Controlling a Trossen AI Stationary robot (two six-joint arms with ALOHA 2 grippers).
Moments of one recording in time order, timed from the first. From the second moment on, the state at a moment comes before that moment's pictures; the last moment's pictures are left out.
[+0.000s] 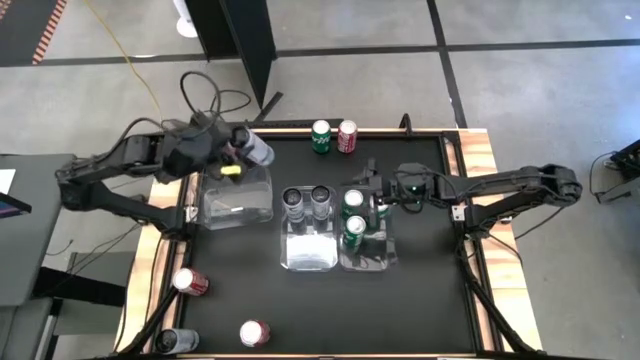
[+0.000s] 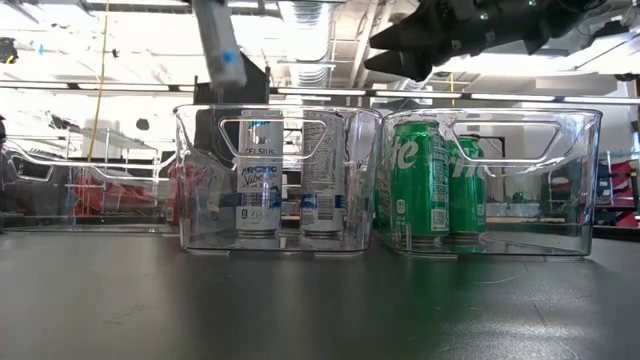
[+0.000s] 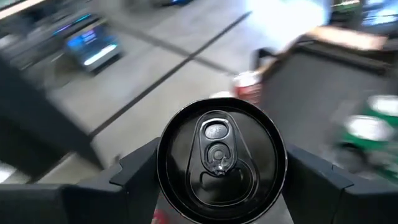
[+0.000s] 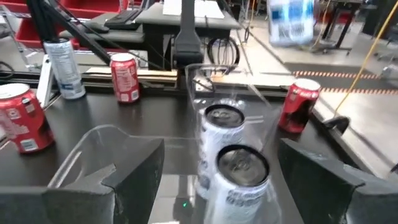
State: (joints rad) left arm 0.06 1.05 1.45 -0.93 -0.70 -0.19; right arm -0.08 1.22 0.70 0.33 -0.04 -0.08
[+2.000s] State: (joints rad) left arm -0.23 1.43 1.12 -0.60 -0.47 -0.15; right arm 0.18 1.19 0.70 0.24 0.22 -0.02
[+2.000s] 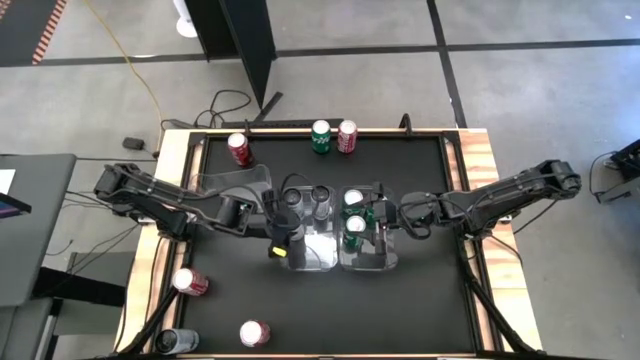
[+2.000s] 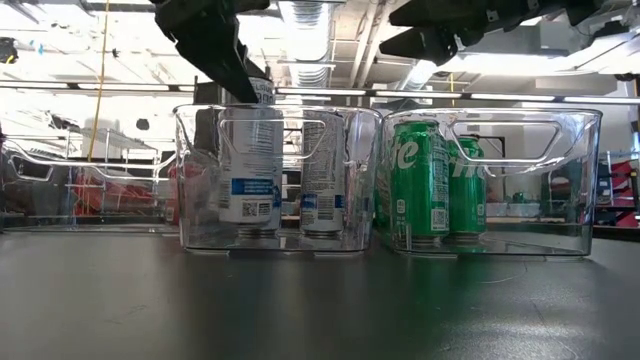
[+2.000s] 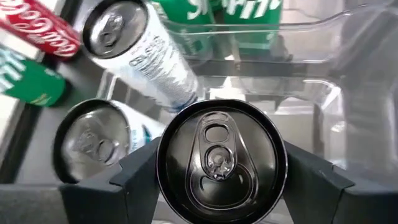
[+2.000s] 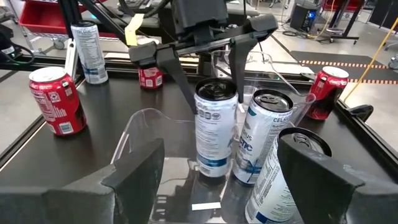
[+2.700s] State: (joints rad) left arm -0.20 1.44 1.11 -0.66 -0.53 -0.21; right arm 0.18 1.19 0.70 0.24 0.22 -0.02
